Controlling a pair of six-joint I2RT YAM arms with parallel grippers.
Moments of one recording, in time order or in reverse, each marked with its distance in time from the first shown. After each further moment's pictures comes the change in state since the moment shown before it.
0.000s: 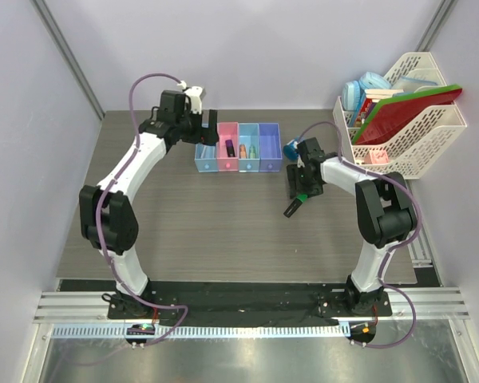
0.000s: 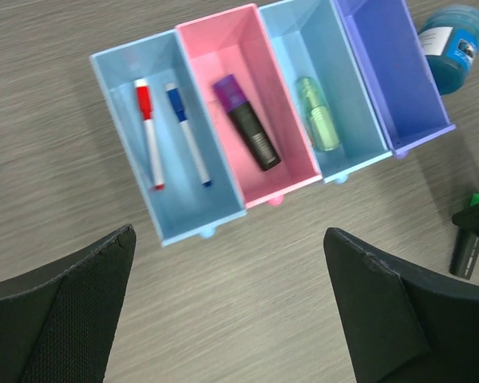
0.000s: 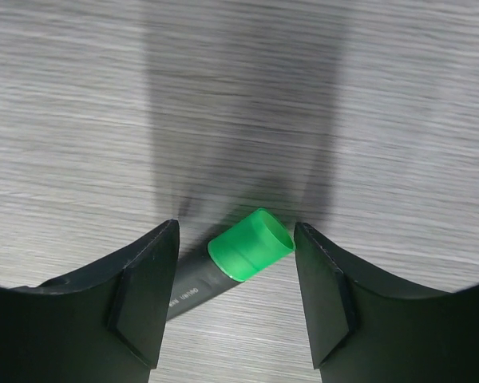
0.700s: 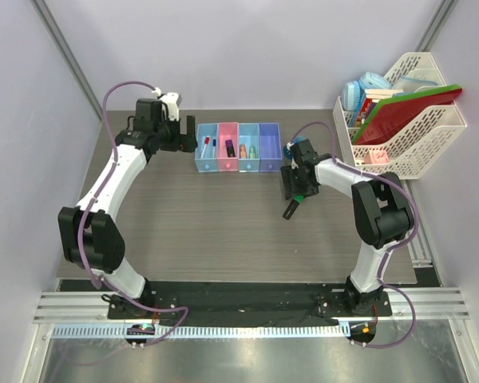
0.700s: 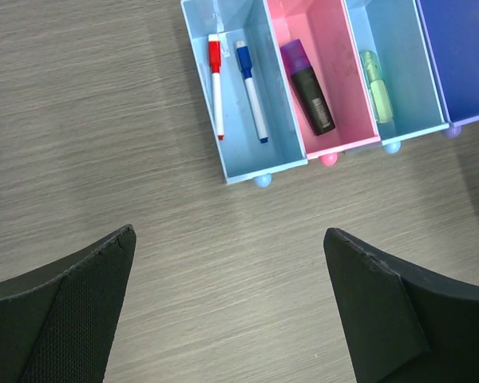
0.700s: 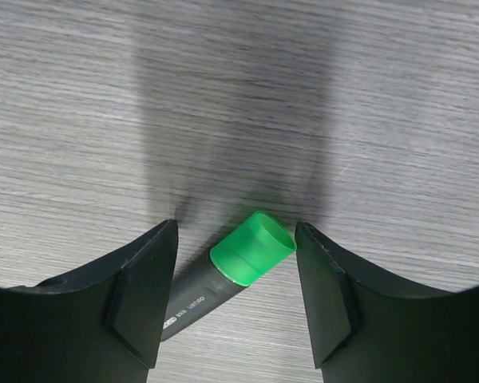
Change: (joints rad) left arm 0.101 -0.187 -0.167 -0.035 -0.051 0.018; right arm 0.053 0.014 0.019 -0.001 0.032 0.000
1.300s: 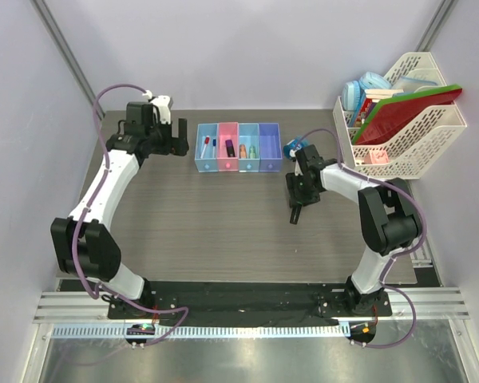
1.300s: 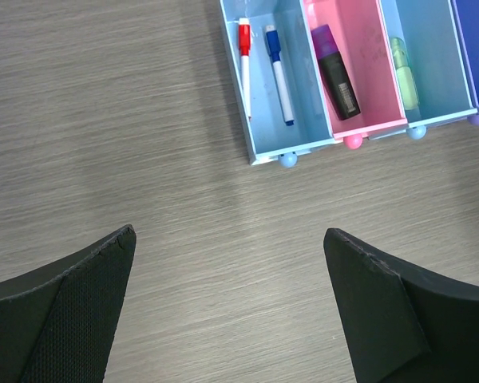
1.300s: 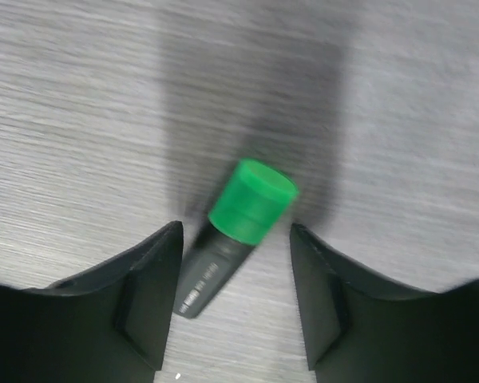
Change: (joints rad) left arm 0.037 -0.079 -0.055 -0.039 -0.017 0.037; right arm -0.018 -0.095 -0.117 -0.014 -0.076 -0.020
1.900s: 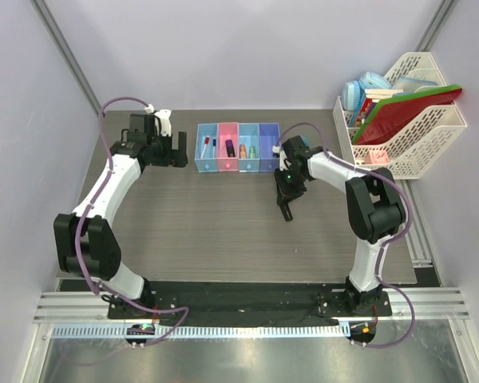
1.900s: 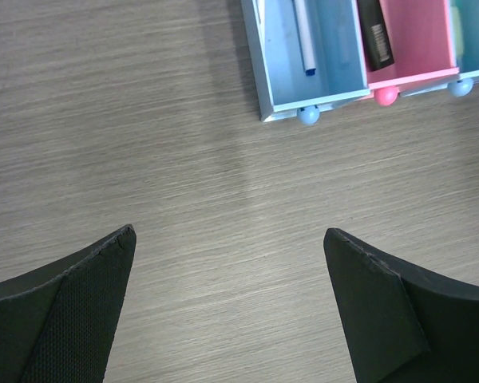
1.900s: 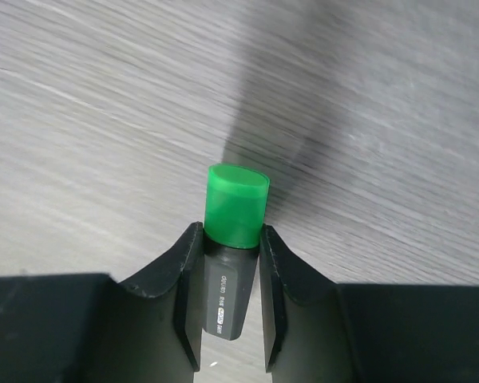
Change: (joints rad) left arm 0.022 -0.006 -0.106 0.002 0.003 0.000; right arm 0.060 0.143 0.211 -0.121 -0.138 -0.076
